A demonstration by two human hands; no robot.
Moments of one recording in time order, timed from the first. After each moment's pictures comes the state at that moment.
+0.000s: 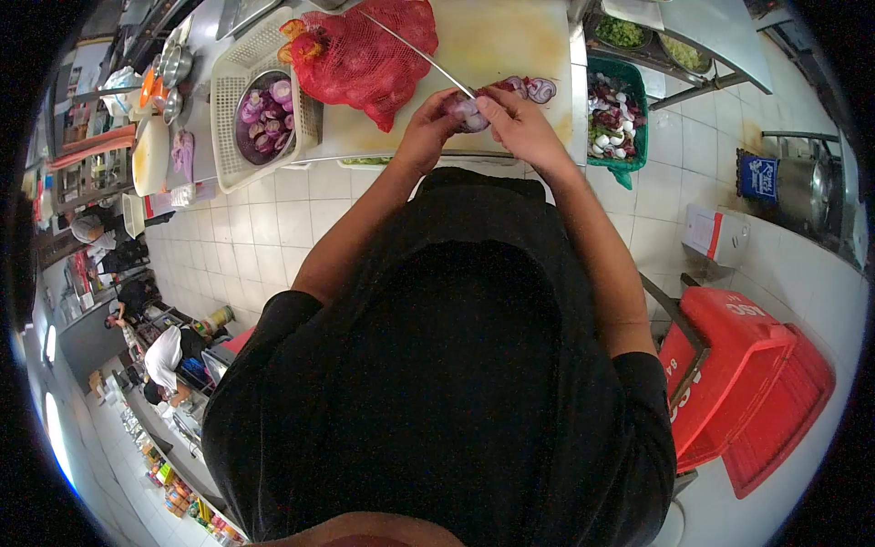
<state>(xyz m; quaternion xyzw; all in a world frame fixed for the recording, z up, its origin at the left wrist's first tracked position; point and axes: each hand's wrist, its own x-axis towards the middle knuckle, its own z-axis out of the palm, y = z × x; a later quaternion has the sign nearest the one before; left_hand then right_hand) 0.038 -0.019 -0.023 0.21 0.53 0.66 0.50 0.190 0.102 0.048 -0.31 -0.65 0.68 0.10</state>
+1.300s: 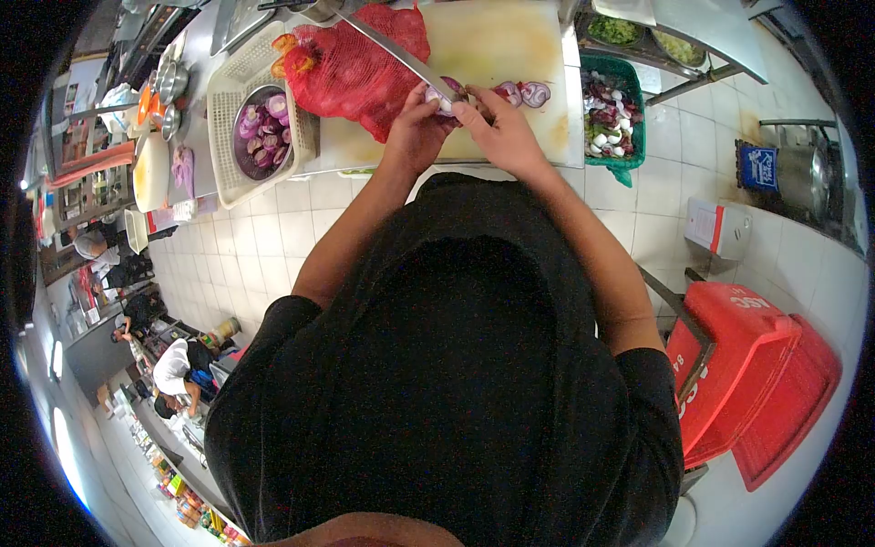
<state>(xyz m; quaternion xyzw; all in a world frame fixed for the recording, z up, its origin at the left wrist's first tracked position) 0.020 -0.004 -0.011 0.10 0.34 0.76 0.55 0.171 0.093 0.022 -0.27 -0.67 0.67 0.20</state>
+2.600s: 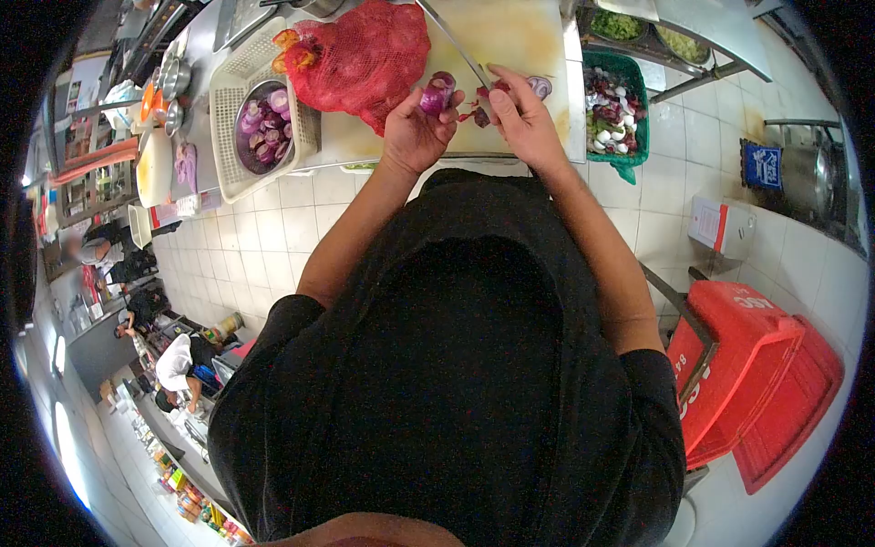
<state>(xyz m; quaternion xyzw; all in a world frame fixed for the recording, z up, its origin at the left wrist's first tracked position) 0.018 -0.013 -0.004 -0.01 0.21 0.73 0.65 0.195 0.101 0.031 -0.26 -0.59 0.72 0.26</state>
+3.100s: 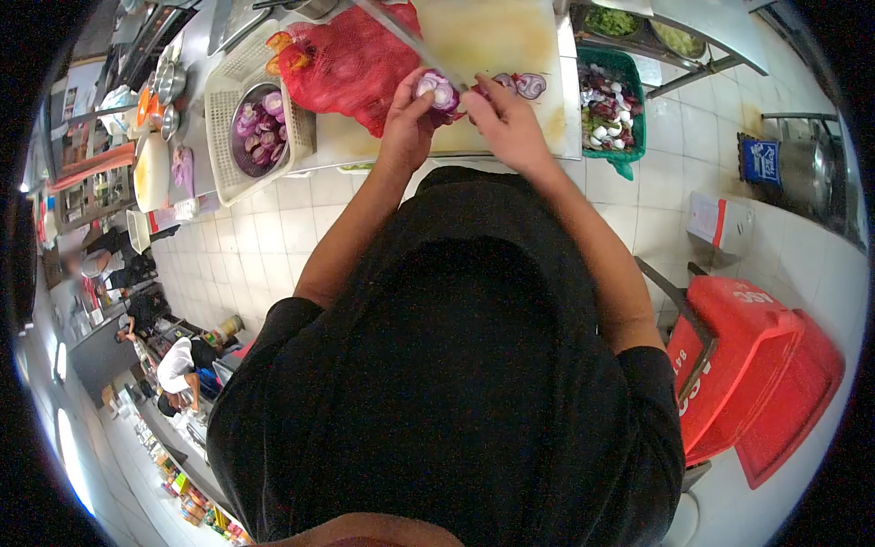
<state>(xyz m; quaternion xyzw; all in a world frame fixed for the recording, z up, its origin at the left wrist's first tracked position) 0.031 -0.006 0.003 0.15 0.45 0.74 0.47 0.184 0.091 0.030 -0.30 -0.63 0.67 0.25</state>
